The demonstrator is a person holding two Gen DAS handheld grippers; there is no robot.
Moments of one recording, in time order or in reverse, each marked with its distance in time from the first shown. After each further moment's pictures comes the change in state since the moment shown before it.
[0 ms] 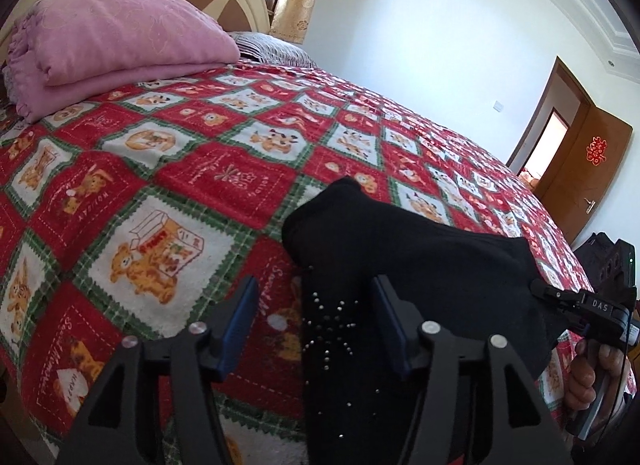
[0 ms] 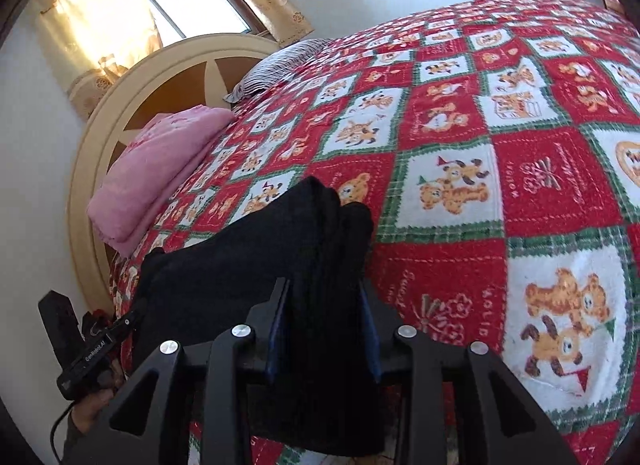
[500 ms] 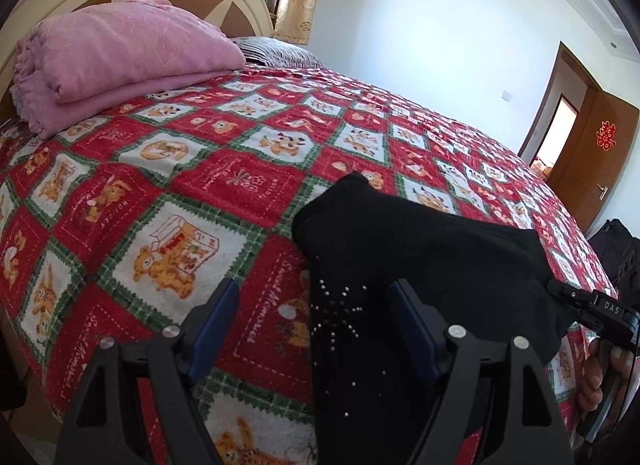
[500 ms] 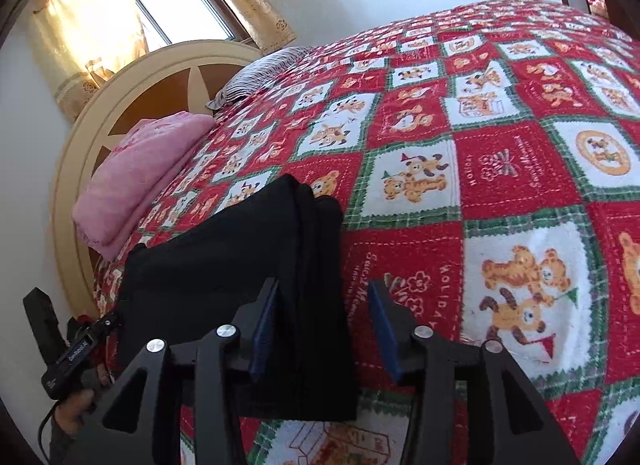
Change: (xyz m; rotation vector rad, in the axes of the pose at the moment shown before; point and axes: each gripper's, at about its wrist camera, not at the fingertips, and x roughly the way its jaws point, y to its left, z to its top) left arm -0.012 -0.008 -0.001 0.052 0.007 0.064; right arm -0.017 -0.004 -0.011 -0.012 -0.039 -0.094
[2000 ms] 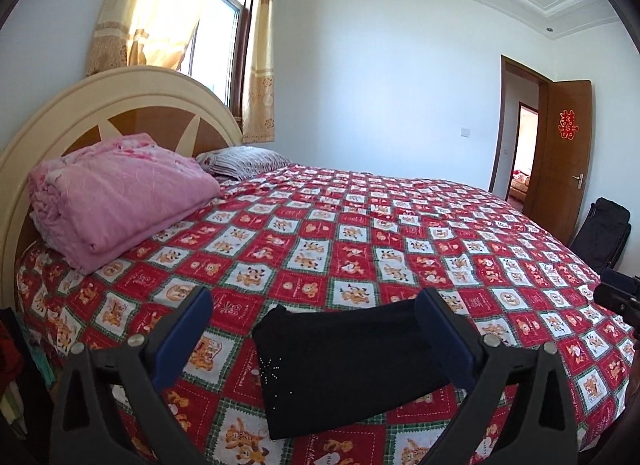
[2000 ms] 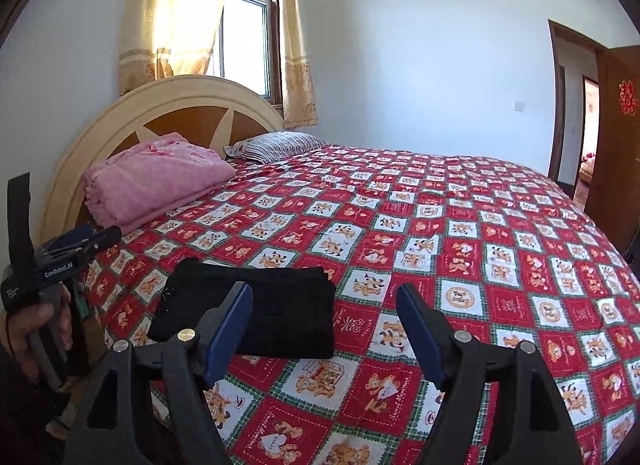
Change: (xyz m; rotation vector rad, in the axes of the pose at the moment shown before) left arm -0.152 -0.082 0.033 0.198 -0.317 0.005; right arm -0.226 0.110 -0.031 -0.389 -0.314 -0.213
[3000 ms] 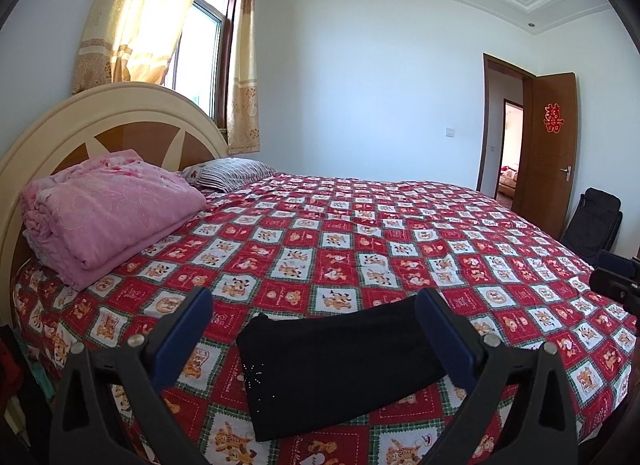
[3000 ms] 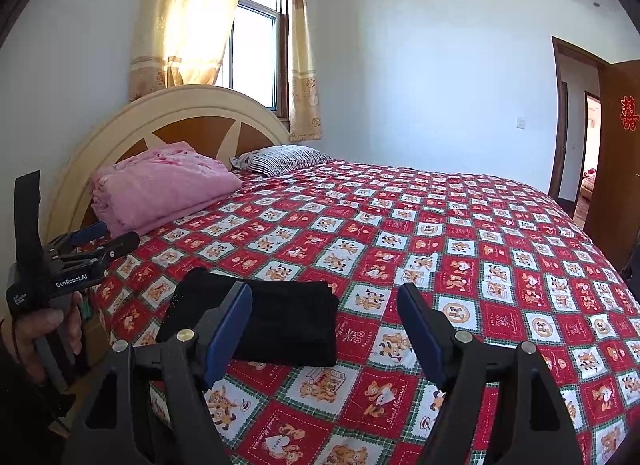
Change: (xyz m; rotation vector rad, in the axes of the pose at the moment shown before) left arm -0.012 -0.021 0.004 0.038 -0.021 -0.032; right arm -0.022 0.008 0.006 -0.027 -0.049 0.008
